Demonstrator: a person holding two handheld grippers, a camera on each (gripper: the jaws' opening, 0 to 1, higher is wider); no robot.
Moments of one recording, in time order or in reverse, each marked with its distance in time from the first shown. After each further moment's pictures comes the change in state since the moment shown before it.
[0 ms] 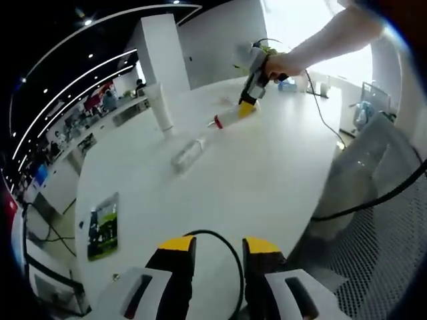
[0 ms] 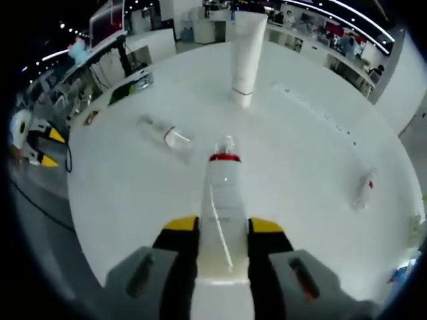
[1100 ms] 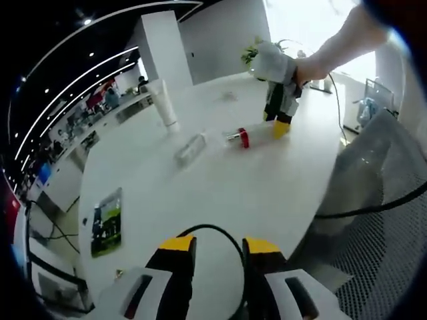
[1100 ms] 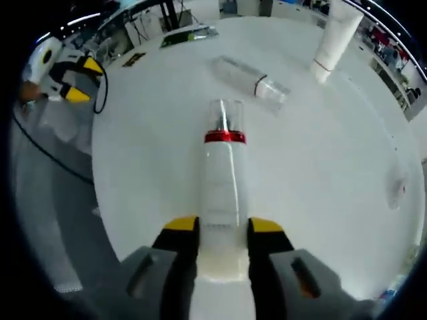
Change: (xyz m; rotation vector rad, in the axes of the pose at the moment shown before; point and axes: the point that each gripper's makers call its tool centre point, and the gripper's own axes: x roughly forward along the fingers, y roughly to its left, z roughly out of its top) left arm 0.000 0.006 -0.007 0.002 0.030 0.037; right arm 0.013 0.085 -0.049 -0.202 0.198 0.157
